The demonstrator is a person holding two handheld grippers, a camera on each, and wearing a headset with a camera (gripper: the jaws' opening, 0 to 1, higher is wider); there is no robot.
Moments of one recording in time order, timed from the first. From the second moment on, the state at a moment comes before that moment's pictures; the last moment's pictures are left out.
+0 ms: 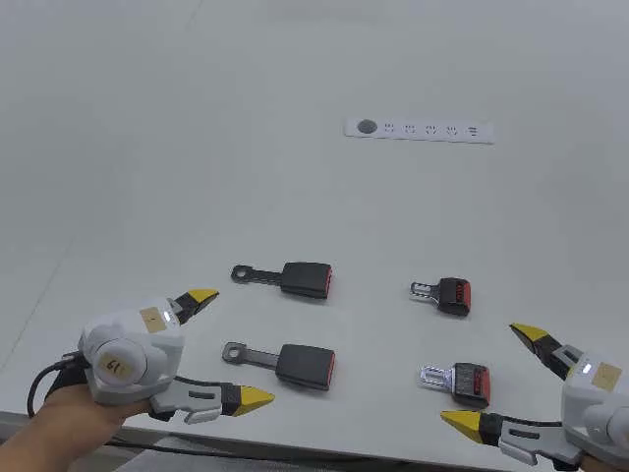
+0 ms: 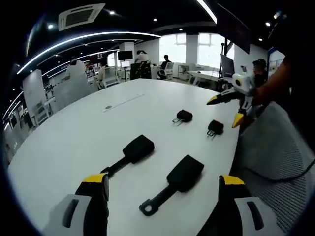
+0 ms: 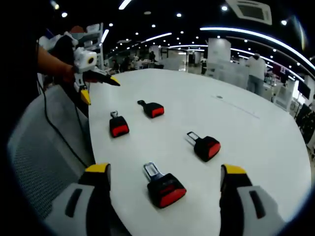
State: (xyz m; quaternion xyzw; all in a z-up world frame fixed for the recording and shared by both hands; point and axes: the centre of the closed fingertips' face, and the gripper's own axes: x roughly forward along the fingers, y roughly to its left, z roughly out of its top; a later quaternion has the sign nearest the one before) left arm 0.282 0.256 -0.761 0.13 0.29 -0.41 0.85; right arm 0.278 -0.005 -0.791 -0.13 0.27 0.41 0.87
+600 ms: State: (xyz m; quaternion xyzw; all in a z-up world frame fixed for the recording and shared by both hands) left arm 0.280 0.257 -0.763 0.13 0.29 -0.41 0.85; right arm 0.276 -0.010 -0.792 -0.12 0.27 0.40 0.87
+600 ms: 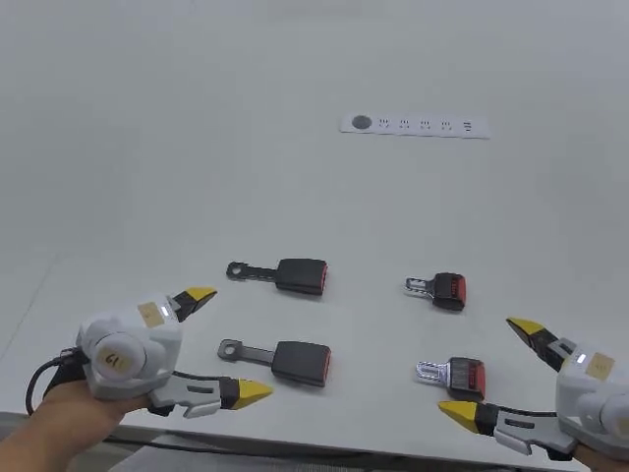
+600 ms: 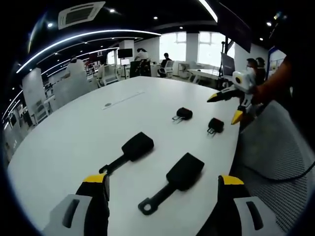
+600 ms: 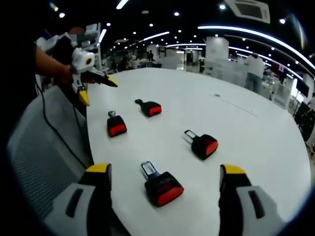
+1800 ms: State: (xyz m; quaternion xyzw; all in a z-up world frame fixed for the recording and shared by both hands) left arm 0.285 0.255 -0.759 0.13 0.29 -0.40 0.86; right arm 0.278 -0.010 -0.788 -0.11 0.26 0.39 0.88
